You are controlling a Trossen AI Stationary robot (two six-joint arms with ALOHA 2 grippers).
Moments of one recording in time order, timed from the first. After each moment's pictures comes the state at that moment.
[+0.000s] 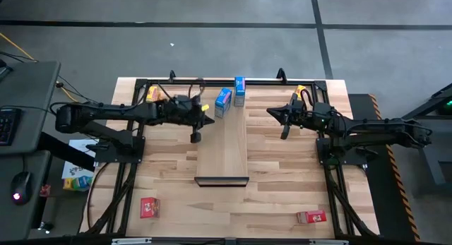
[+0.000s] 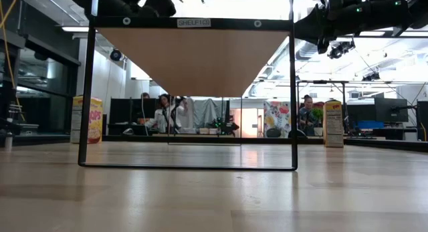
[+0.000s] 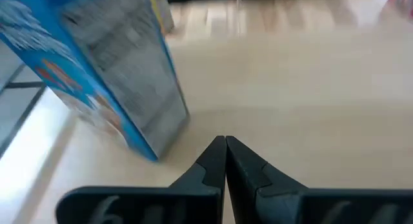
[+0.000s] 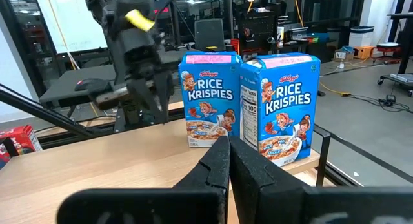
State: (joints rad) left arm 0.19 1.25 0.78 -0.09 0.02 0.21; right arm -0.20 0.79 0.38 0.40 0.10 0.08
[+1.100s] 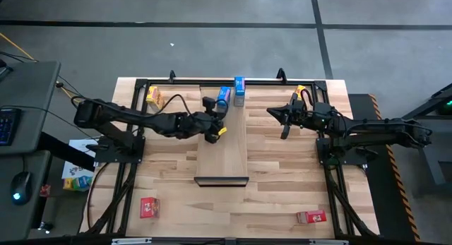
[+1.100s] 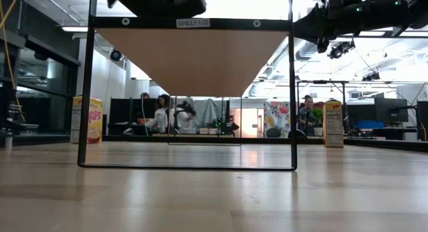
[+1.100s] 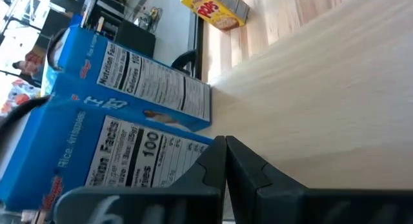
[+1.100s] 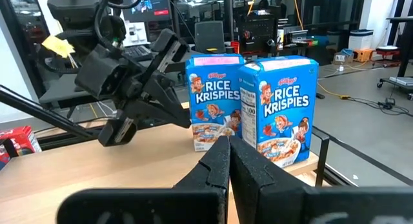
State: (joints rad) left arm 0.01 1.51 0.97 0.01 -0.60 0.70; right arm -0.20 0.79 0.38 0.41 0.10 0.07
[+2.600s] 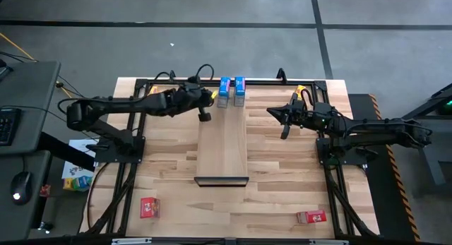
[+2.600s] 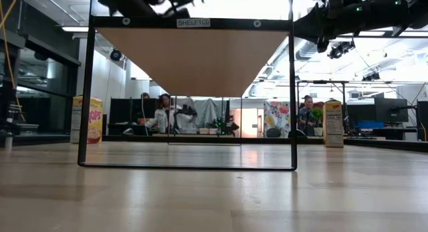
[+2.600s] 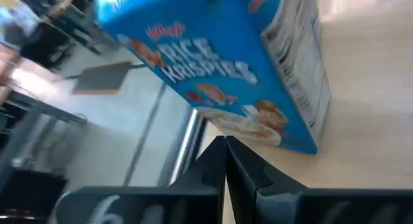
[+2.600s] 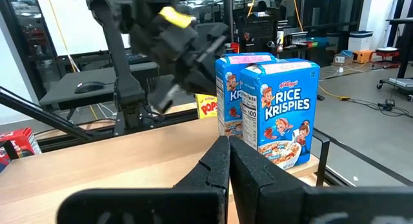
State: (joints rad) left arm 0.29 1.40 0.97 -0.12 -0.37 0.47; right arm -0.20 0.79 0.38 0.42 0.10 0.07
